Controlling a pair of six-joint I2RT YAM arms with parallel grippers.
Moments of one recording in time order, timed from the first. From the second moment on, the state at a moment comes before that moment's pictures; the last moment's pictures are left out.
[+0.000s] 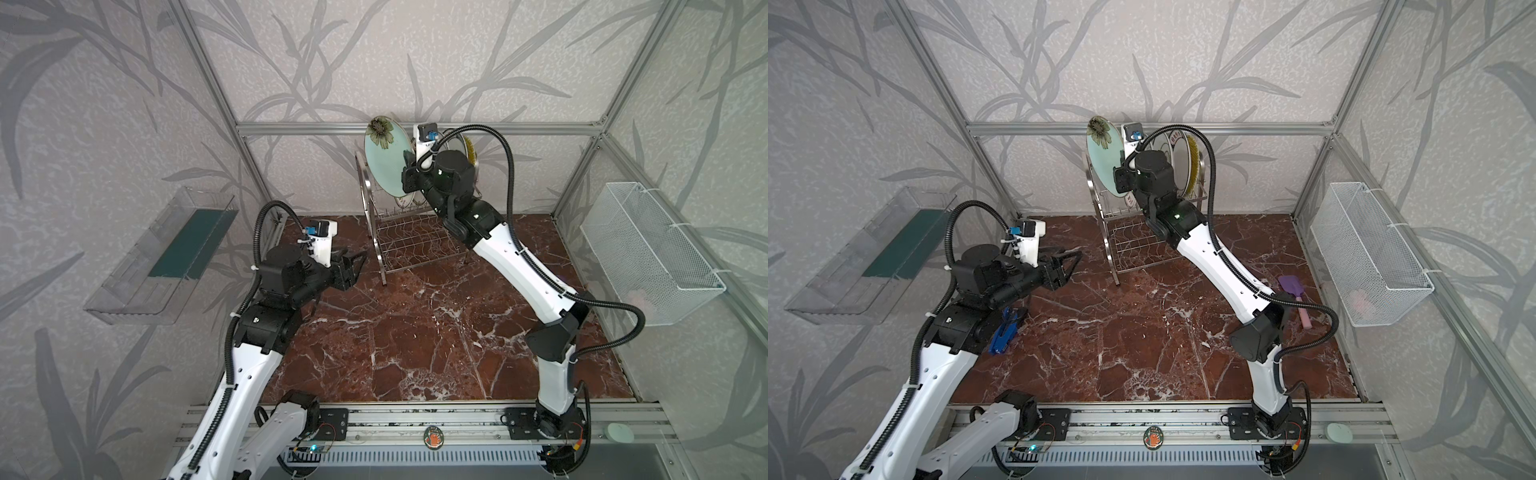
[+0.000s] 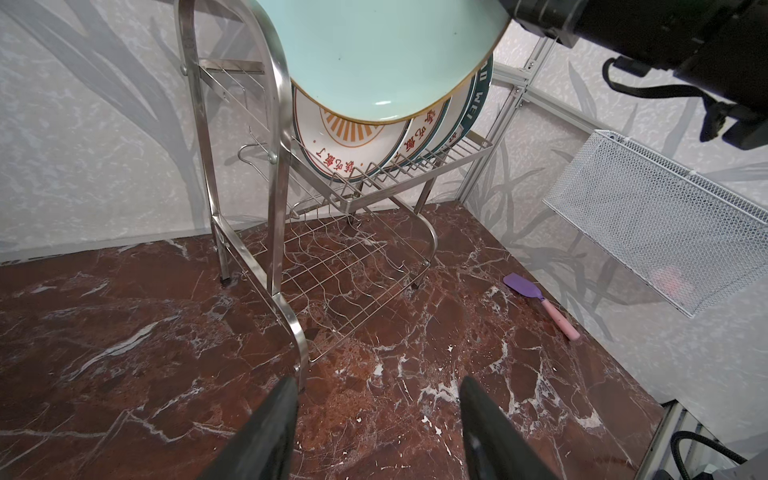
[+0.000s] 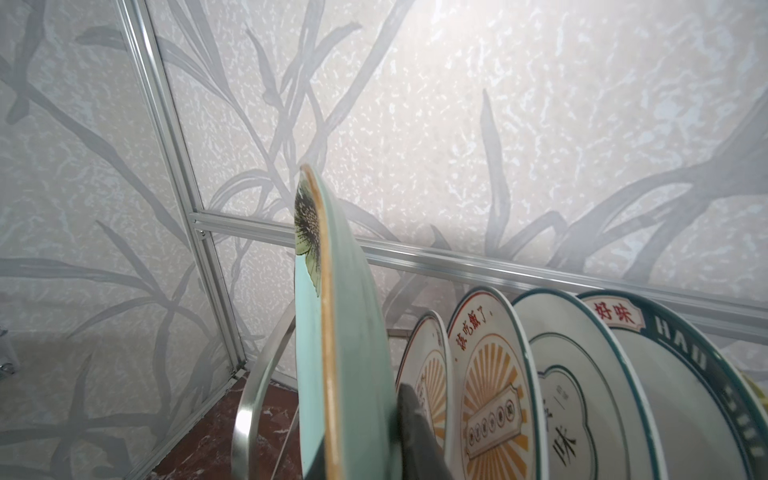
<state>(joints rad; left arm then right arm) -0.21 0.87 1.04 -0.42 0.39 -0.20 0.76 2.03 2.37 -0.26 0.35 0.00</state>
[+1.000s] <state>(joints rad) -0.21 0.86 1.00 -0.40 0.41 -0.21 0.83 2.30 2.67 -0.30 0.73 -0.12</state>
